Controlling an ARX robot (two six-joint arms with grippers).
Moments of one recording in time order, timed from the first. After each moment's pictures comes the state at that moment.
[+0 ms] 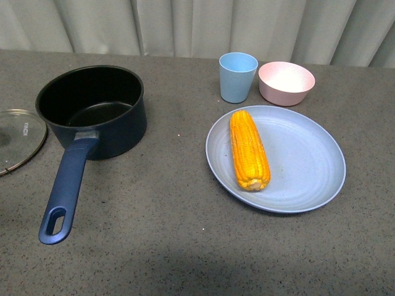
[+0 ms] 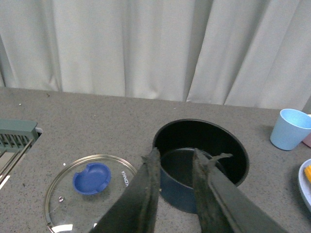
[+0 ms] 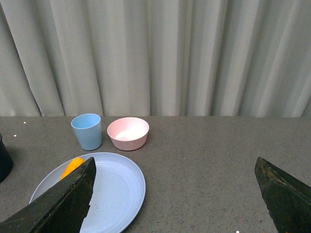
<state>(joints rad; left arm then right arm) 0.14 1.11 0.09 1.00 0.14 0.00 0.00 0.00 0.01 0.00 0.00 0.00</state>
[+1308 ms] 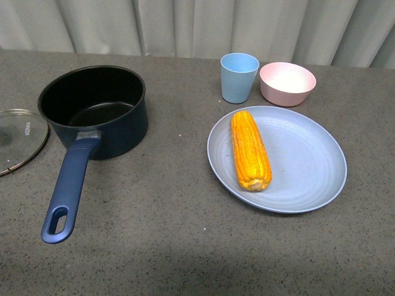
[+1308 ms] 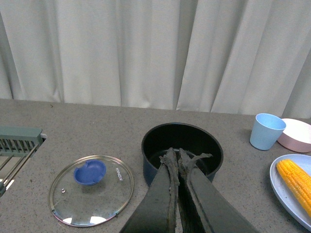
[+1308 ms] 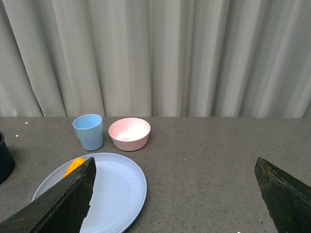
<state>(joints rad) 0.00 0.30 0.02 0.30 0.00 0.00 0.00 0.00 0.01 0.00 0.00 0.00</state>
